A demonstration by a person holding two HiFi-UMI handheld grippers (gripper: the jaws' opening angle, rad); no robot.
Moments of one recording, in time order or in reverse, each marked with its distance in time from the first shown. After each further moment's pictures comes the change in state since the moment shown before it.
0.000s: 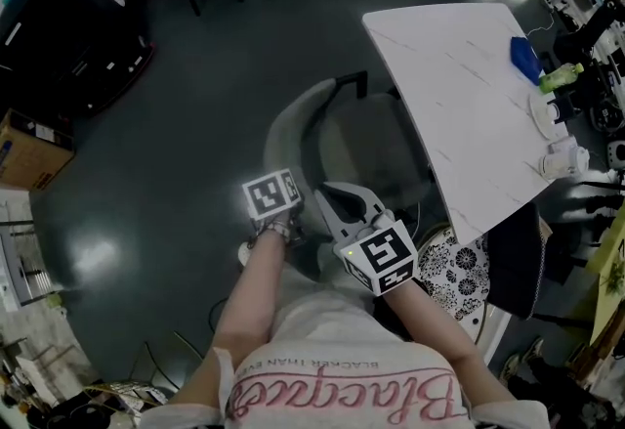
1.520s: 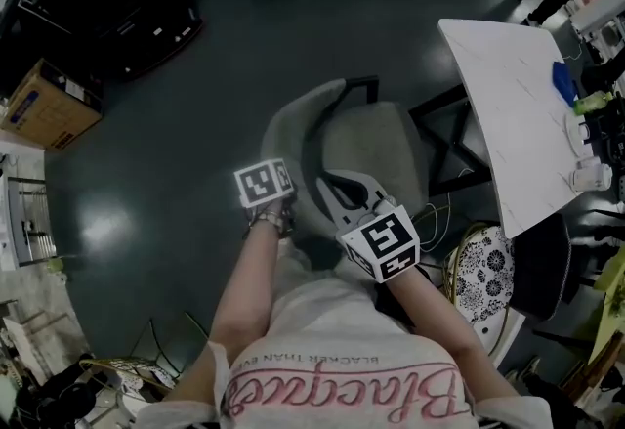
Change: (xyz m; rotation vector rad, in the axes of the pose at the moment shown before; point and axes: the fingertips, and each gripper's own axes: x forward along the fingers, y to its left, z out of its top) left arm -0.082 0.207 0.009 -0.068 -0.051 0.053; right arm 0.101 0.170 0.009 -0.090 0.013 0.117
